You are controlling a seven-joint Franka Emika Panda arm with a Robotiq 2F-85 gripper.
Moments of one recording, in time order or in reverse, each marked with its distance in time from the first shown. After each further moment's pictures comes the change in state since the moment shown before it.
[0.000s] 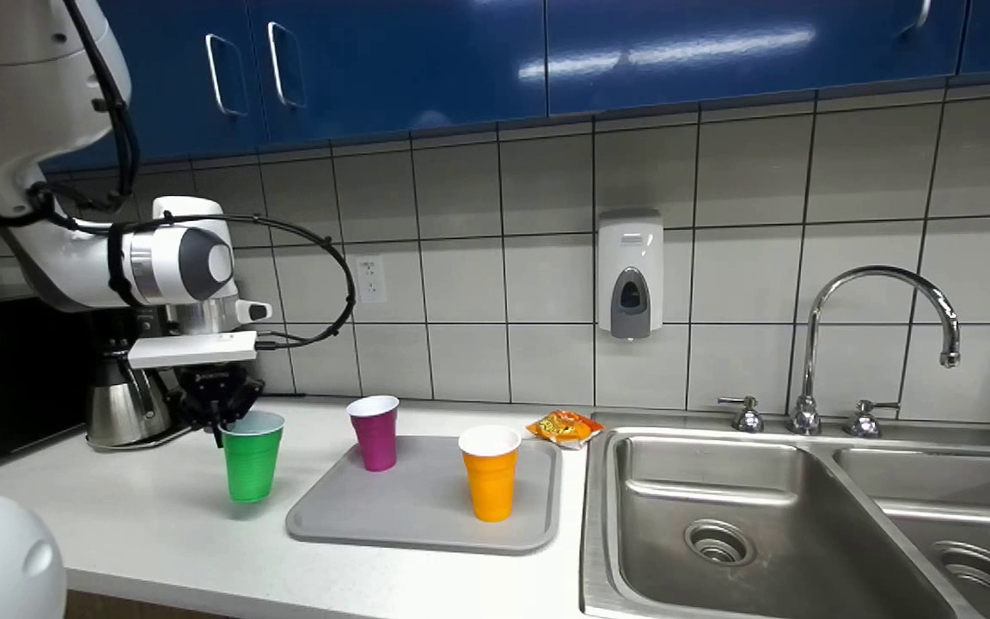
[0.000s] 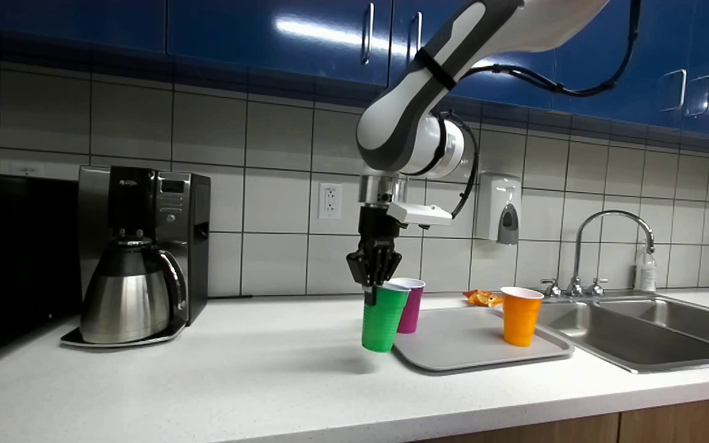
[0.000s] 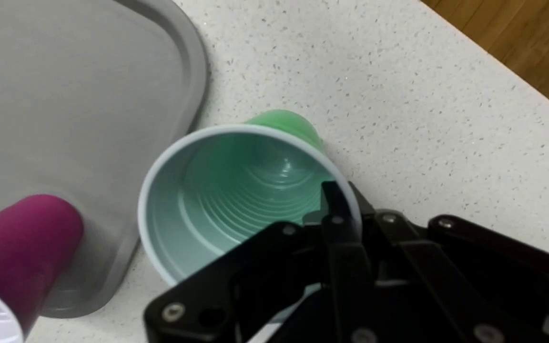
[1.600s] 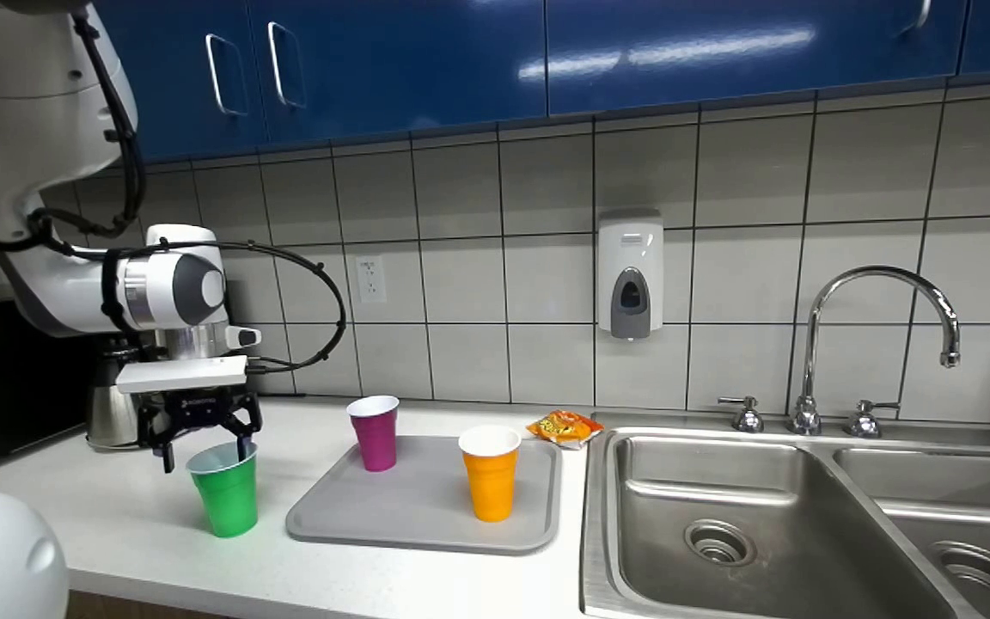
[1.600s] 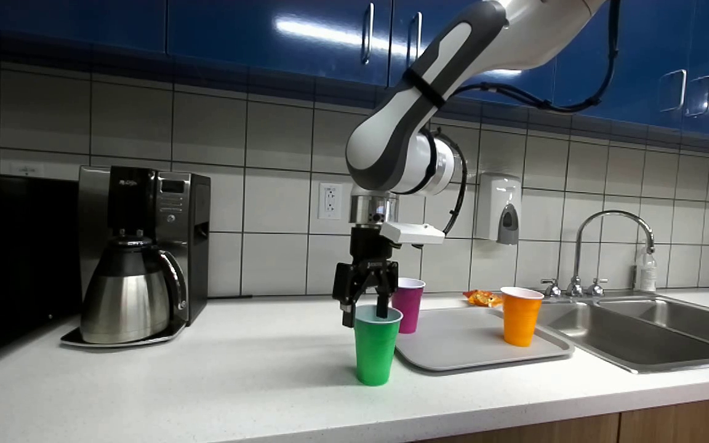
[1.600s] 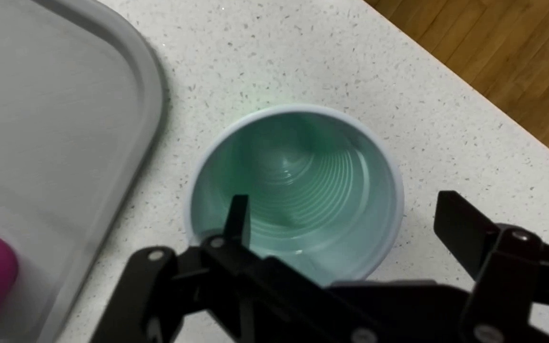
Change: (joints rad) arm 0.012 0.068 0.025 0.003 -0.001 0.000 -0.006
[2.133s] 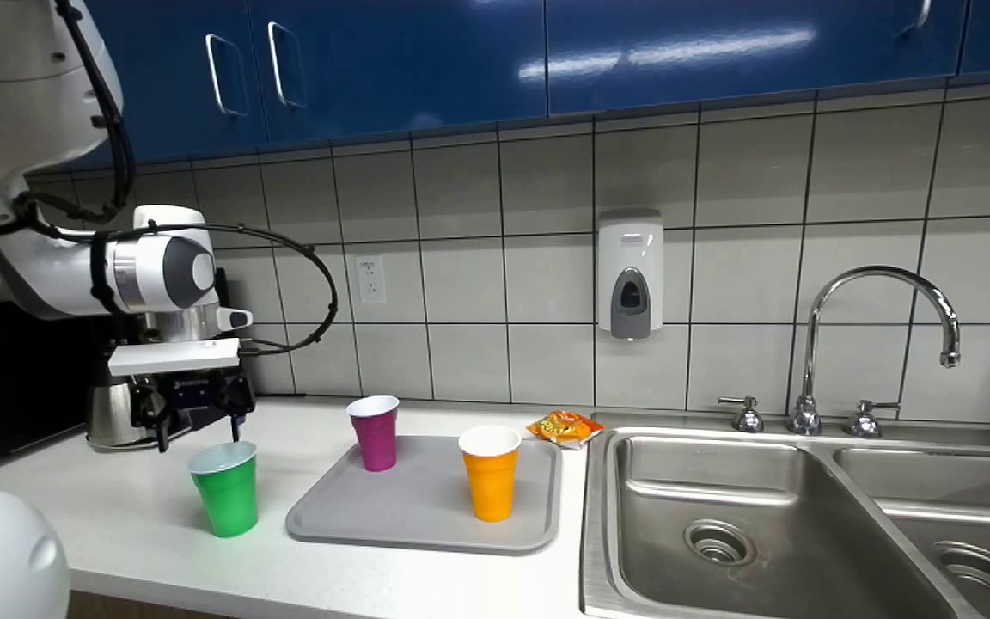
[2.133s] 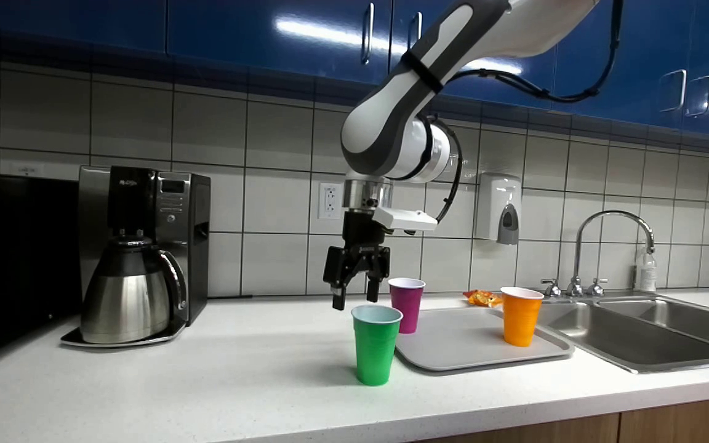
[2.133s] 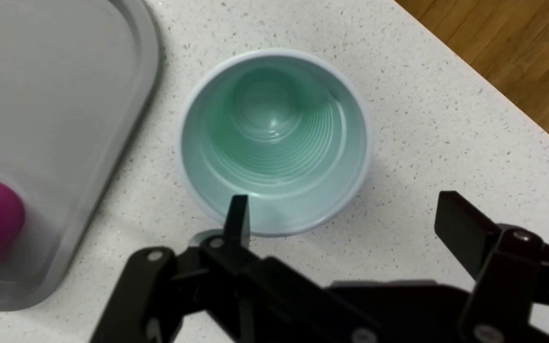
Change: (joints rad) arm 0.009 -0.029 0.009 0.026 0.000 0.001 0.000
